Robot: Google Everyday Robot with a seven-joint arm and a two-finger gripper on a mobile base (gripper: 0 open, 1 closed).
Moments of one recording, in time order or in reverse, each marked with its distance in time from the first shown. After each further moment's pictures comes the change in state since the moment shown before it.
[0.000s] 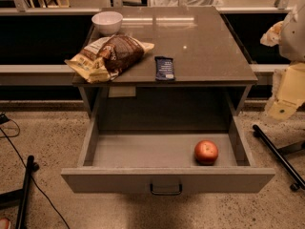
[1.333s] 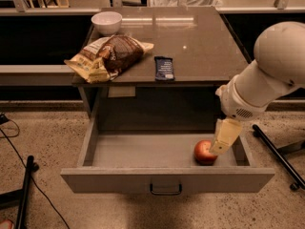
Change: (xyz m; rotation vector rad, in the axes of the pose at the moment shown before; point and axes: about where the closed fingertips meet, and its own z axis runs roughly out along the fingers) arm -0.018 0.014 0.182 -0.083 -0.096 0.024
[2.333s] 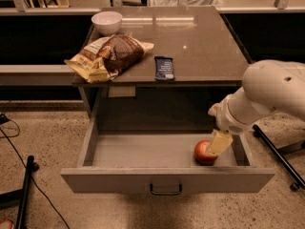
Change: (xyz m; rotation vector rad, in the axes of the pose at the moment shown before) arm 0.028 -0.014 0.071 0.029 -0.010 -0.048
